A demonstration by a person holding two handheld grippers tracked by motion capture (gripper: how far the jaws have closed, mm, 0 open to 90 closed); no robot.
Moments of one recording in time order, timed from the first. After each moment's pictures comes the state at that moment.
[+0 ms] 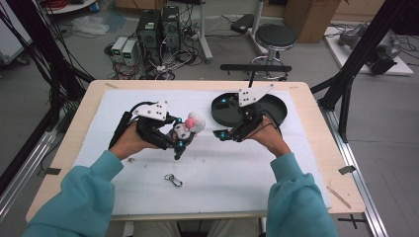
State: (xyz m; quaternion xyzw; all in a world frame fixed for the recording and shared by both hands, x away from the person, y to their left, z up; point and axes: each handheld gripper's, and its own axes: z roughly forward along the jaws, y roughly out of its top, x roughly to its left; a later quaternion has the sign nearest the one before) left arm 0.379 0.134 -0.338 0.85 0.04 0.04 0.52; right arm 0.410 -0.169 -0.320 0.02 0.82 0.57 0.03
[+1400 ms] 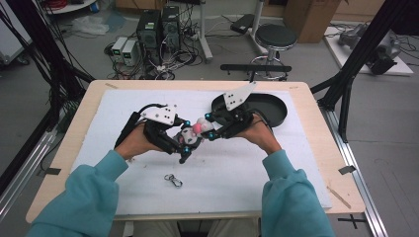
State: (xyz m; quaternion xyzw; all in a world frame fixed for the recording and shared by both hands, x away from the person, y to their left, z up) left arm 0.375 0.116 -0.336 0.85 -0.01 0.03 0.52; right arm 0.412 -0.144 -0.315 -0.07 0.85 0.53 -0.02
